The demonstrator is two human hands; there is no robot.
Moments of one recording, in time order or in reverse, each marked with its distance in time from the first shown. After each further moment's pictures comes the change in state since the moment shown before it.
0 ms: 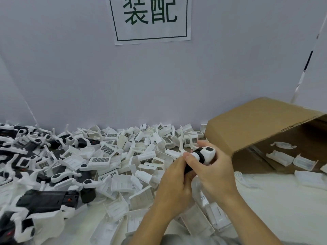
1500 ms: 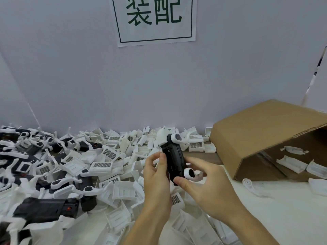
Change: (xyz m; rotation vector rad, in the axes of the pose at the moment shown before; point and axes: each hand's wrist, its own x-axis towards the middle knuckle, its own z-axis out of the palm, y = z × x) left_hand 0.016 -0.004 -0.022 -0.791 0.511 -0.617; right_hand -0.004 -0.005 0.006 -0.366 -0.381 -0.173
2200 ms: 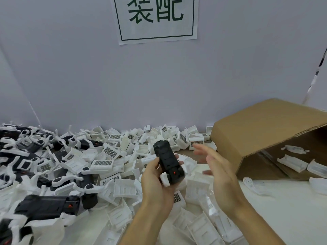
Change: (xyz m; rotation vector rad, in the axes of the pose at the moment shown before) left_hand -0.001 0.007 -0.006 -0.236 -0.083 -0.214; right_hand 0.001 0.006 -0.006 0.268 0.130 0.003
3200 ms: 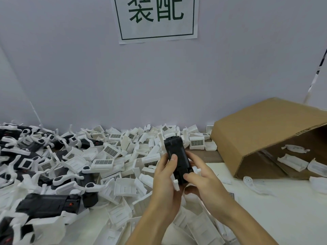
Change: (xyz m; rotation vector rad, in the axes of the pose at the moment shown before) left_hand -0.008 -0.013 0.006 0.143 -0.195 0.030; right_hand 0.000 0.004 0.023 0.265 -0.240 0.325
